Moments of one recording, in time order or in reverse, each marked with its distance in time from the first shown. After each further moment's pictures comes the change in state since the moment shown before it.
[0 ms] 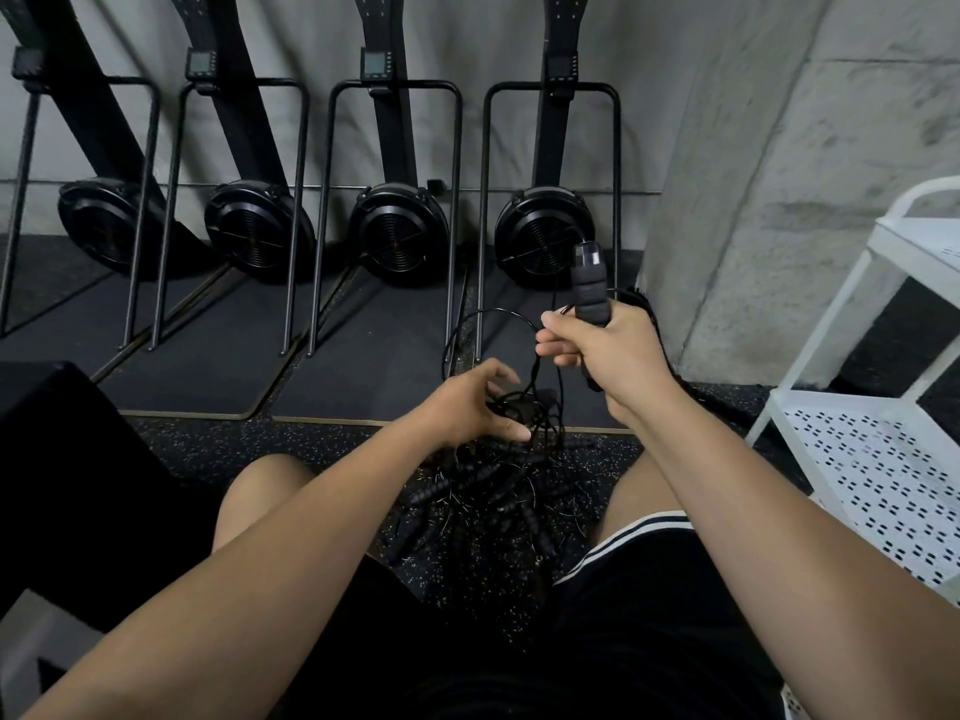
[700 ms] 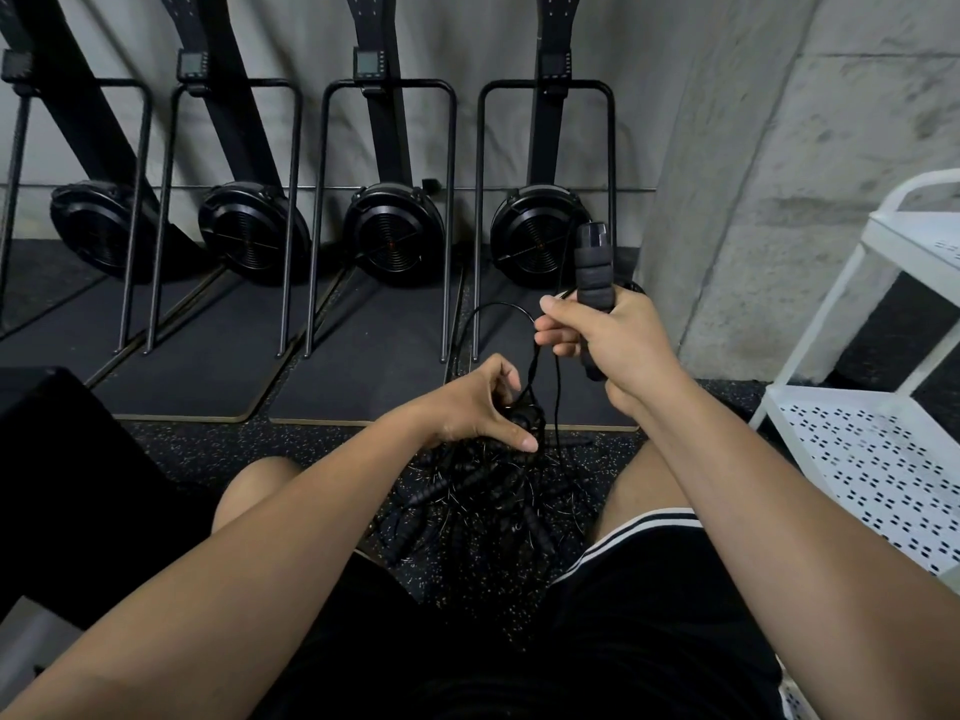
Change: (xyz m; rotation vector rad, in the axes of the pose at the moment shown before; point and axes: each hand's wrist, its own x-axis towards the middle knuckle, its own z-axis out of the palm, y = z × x) left_hand 0.000 0.010 -0.003 -0.187 -0.185 0.040; right_hand -0.003 -0.016 -0.006 0.067 -0.037 -0.025
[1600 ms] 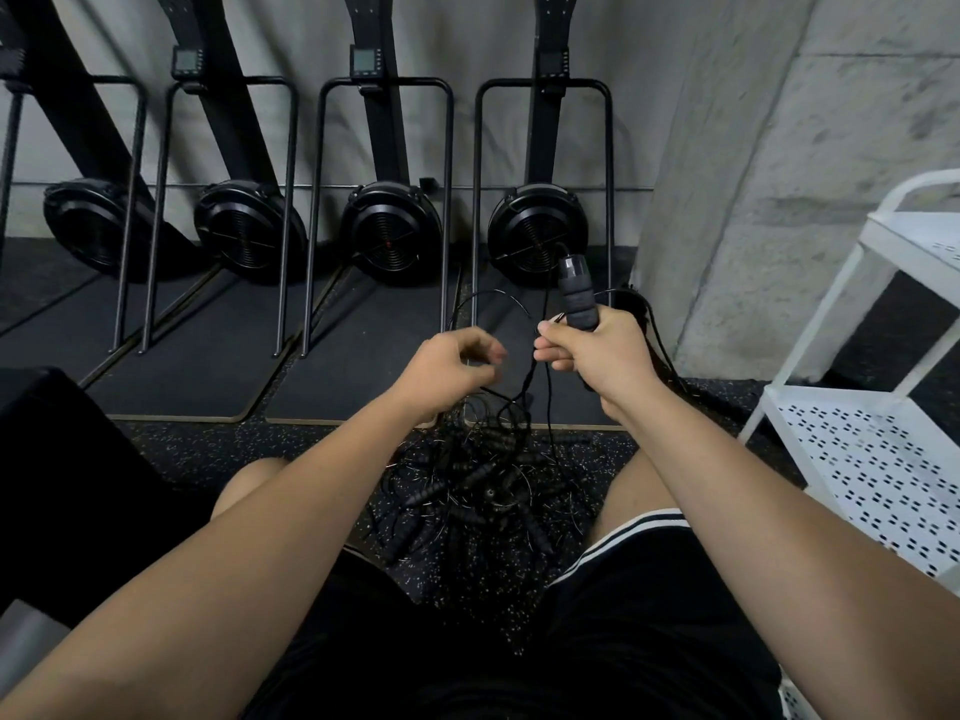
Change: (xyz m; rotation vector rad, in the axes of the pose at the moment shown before) left_hand 0.005 0.008 -0.025 0.122 0.426 0.117; right_hand 0.020 0.037 -0.002 -0.158 0.078 0.055
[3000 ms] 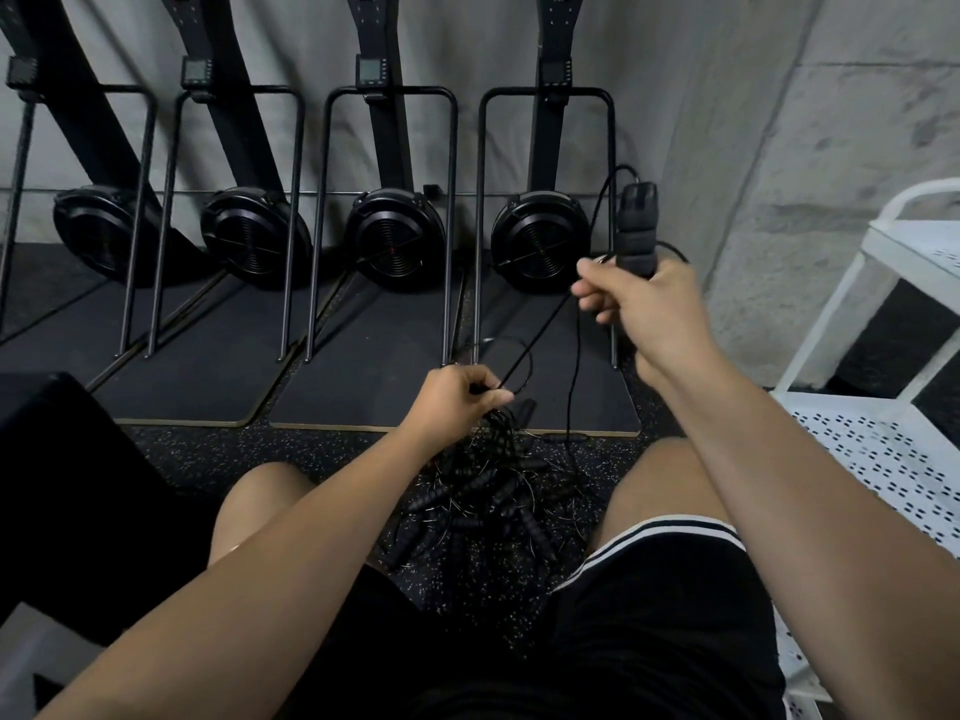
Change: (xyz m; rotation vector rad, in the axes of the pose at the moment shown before) left_hand -0.021 -0.013 0.021 0.049 0.036 -0.081; right_hand 0.005 -0.056 -0.024 0.110 0.075 -0.181
